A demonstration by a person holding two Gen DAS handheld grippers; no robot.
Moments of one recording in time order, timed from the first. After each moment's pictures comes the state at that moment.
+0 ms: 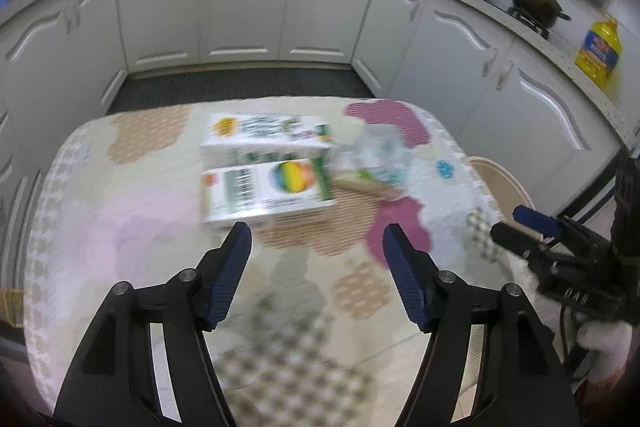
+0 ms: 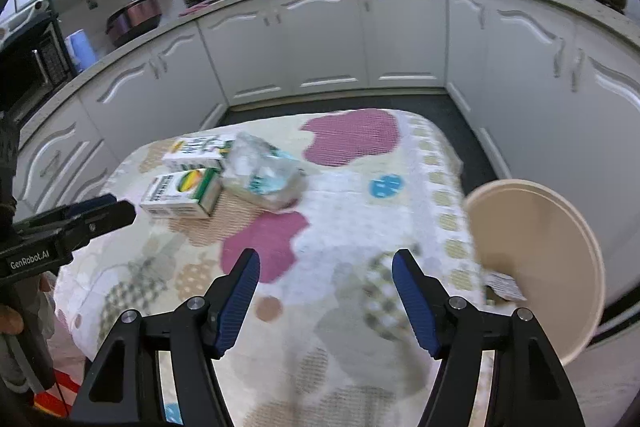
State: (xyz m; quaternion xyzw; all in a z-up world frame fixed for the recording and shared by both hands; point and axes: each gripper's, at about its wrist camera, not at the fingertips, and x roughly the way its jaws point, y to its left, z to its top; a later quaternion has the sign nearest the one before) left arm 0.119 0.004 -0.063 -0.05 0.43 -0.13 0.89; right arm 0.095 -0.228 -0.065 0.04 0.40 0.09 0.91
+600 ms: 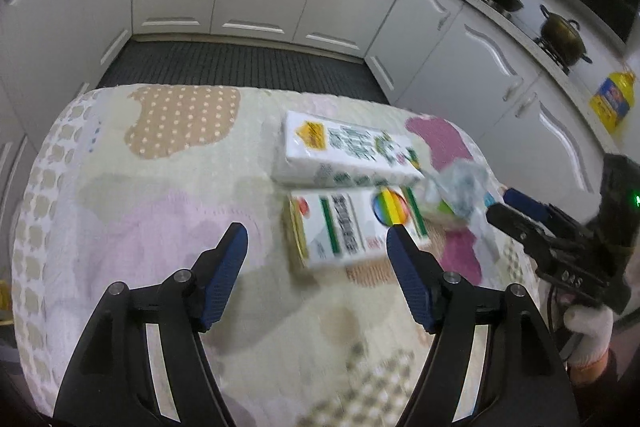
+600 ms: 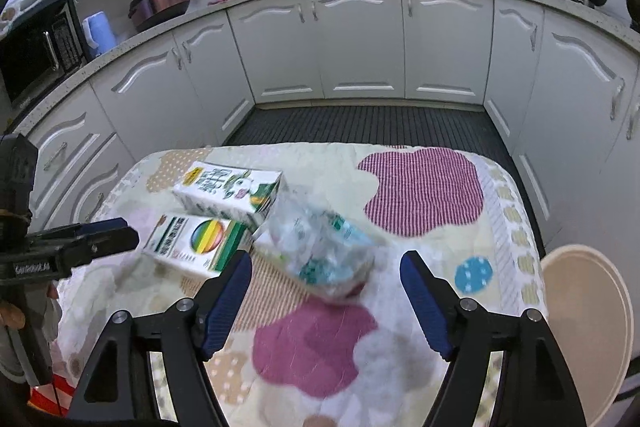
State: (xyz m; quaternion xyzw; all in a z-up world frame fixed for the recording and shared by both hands) left arm 0.184 0.069 -0.092 -0.12 0.45 -0.14 0.87; right arm 0.180 -0.176 -0.075 0.01 0.40 0.14 0.91
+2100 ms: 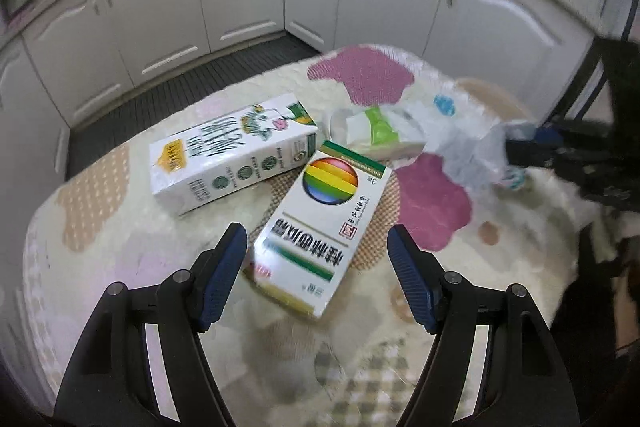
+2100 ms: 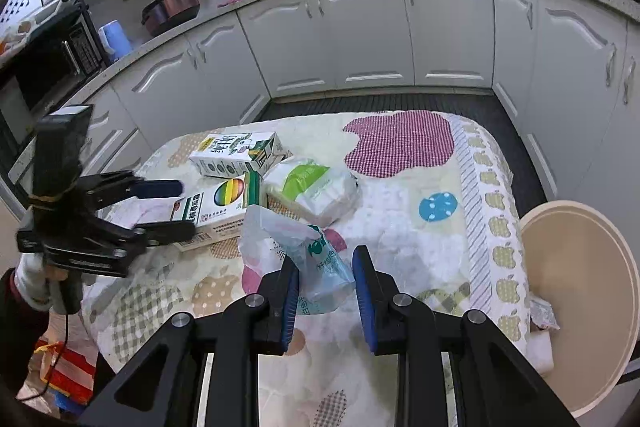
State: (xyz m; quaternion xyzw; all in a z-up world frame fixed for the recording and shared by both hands) left arm 0.177 -0.021 -0.101 0.12 0.45 -0.27 0.85; right arm 0.128 -0.226 -0.083 0.05 0.41 0.17 0.90
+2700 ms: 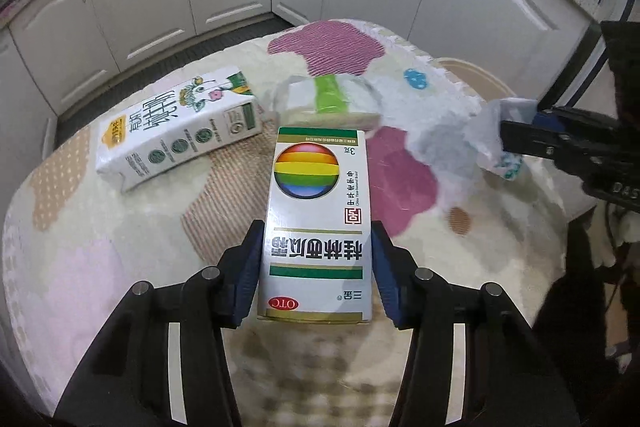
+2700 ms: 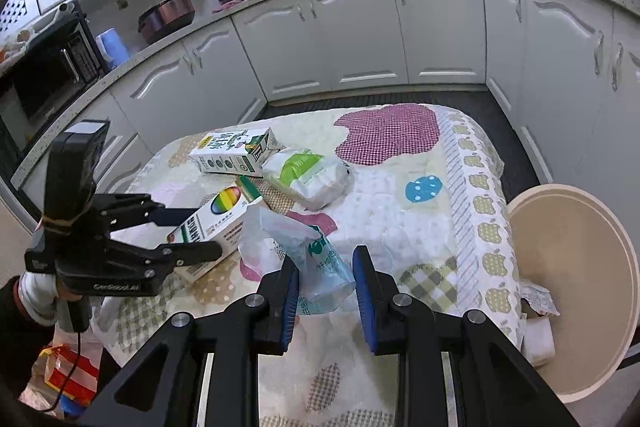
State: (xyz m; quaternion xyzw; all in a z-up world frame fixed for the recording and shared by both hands) left arm 0.150 -0.047 -0.108 0.10 0.47 -0.27 0.83; right arm 0.109 -0.238 -0.083 0.06 0.40 0.17 0.90
